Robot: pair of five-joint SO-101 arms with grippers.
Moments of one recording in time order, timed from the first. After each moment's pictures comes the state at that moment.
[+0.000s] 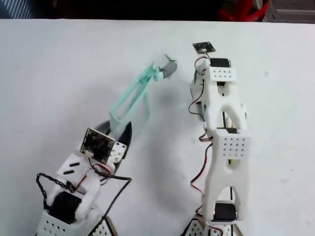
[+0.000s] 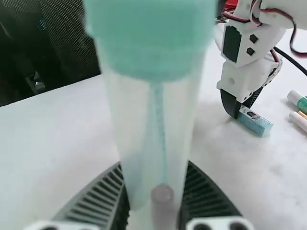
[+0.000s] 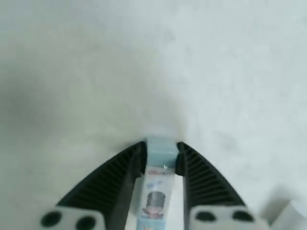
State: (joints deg) left arm 17.2 -104.0 86.4 46.7 -6.9; right arm -2.7 50.1 -38.6 80.1 15.3
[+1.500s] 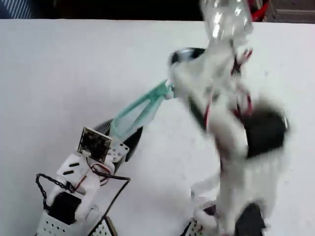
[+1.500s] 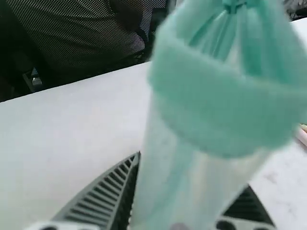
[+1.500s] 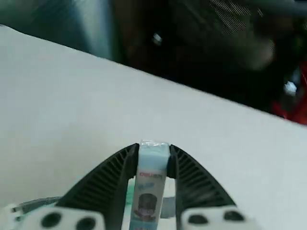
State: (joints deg) left arm 17.4 -104.0 86.4 46.5 -4.3; right arm -23.5 -17.4 -39.8 94.2 4.3
